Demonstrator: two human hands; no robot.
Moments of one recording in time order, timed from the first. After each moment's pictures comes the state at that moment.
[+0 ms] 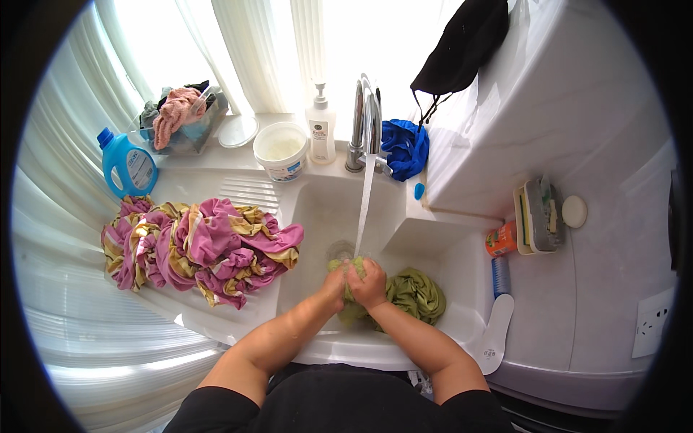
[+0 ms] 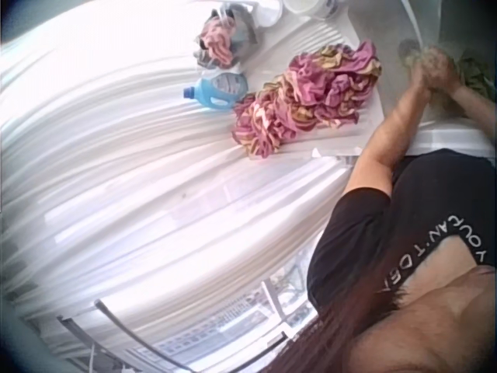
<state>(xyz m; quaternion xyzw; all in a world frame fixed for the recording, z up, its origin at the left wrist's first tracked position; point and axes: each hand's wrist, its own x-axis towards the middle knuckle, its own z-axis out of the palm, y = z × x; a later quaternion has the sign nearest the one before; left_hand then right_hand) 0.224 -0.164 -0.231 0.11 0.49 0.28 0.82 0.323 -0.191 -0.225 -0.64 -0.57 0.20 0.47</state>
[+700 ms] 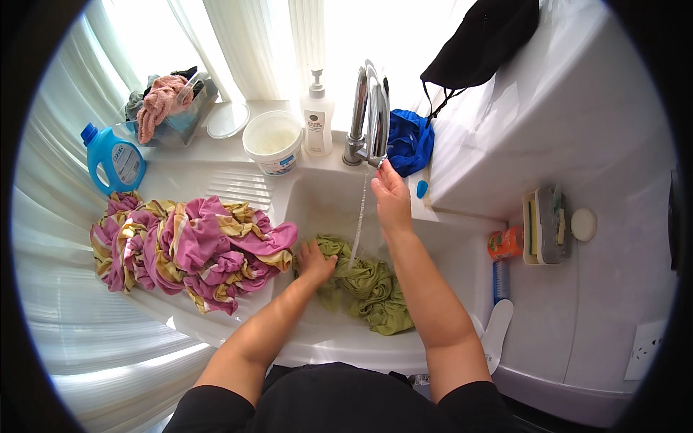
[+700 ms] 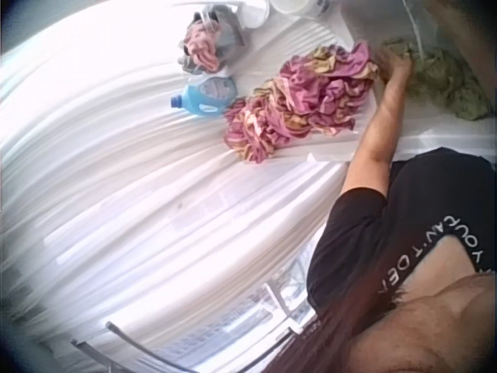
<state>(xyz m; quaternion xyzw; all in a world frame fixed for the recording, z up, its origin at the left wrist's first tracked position) 0.196 -0.109 -0.288 0.60 0.71 0.03 0.38 0.371 -0.049 -0.153 -0.50 -0.41 0.43 0.63</state>
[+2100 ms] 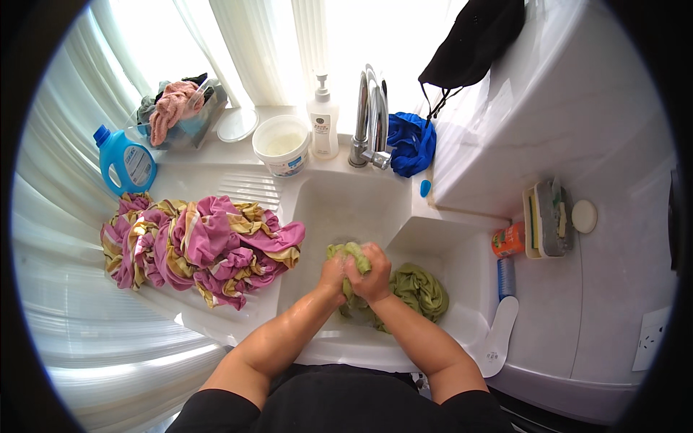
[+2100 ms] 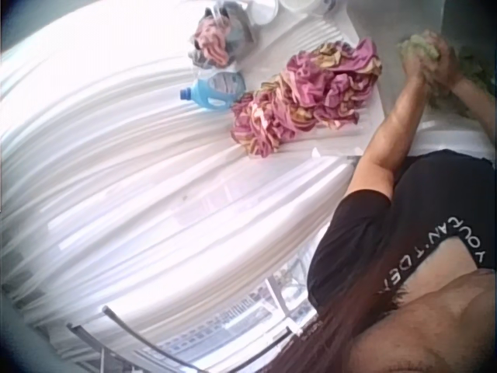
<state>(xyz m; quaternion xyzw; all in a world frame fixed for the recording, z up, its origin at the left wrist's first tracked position) 0.226 -0.152 -0.208 0.13 0.45 0.38 0.80 0.323 -0.170 -0.185 -0.54 -0.62 0.12 0.56</state>
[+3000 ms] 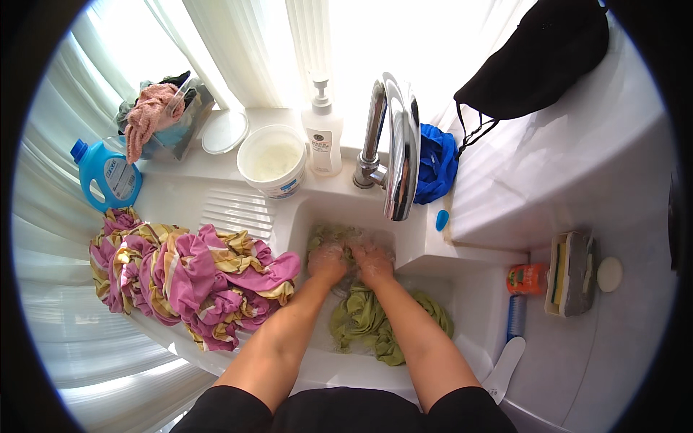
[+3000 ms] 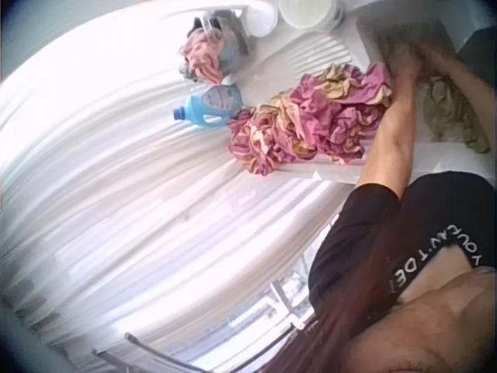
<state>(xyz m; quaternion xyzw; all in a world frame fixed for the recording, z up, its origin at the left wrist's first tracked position) 0.219 -0.031 -0.279 0.70 0.61 -0.09 0.36 0.367 -0.077 -0.316 -0.66 -0.72 0.20 0.04</state>
